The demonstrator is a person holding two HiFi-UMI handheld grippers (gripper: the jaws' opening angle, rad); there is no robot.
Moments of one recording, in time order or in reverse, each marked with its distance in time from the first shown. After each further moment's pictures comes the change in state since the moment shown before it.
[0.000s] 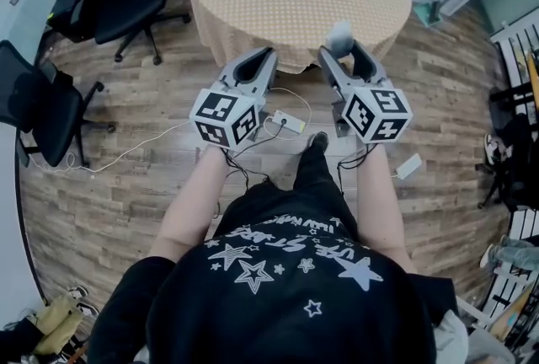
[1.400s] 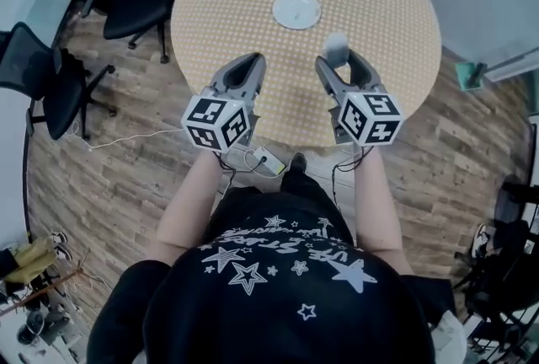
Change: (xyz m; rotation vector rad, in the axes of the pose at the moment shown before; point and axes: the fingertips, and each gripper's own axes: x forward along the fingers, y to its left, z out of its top) left arm 0.299 0.116 0.000 -0.051 0.059 0.361; right arm 0.244 -0.269 0.016 0.048 0.161 0.287
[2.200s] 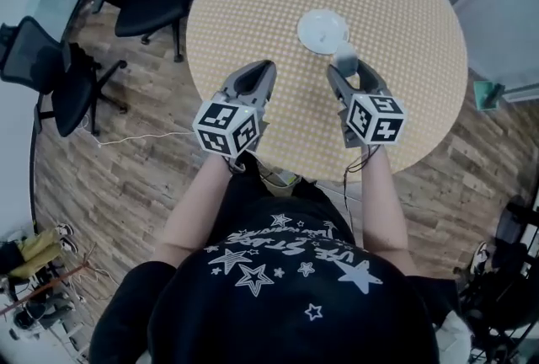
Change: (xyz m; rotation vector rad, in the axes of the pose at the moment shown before) left arm 0.038 0.086 -0.002 -0.022 0.062 0.039; right arm 0.110 -0.023 -0.029 0.034 0.152 -0.011
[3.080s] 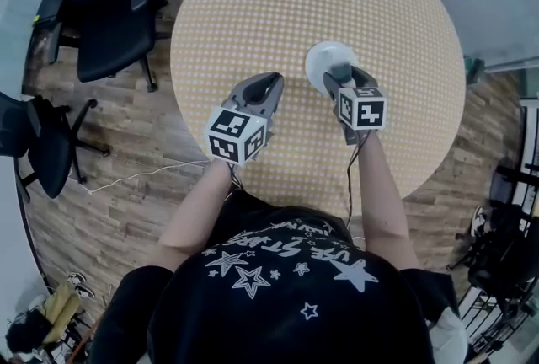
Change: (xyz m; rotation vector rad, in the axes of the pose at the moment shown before) left arm 0.111 0.105 -0.011 -0.020 0.145 -0.237; right arm 0.150 -0.062 -0.025 -0.042 0.325 -0.271
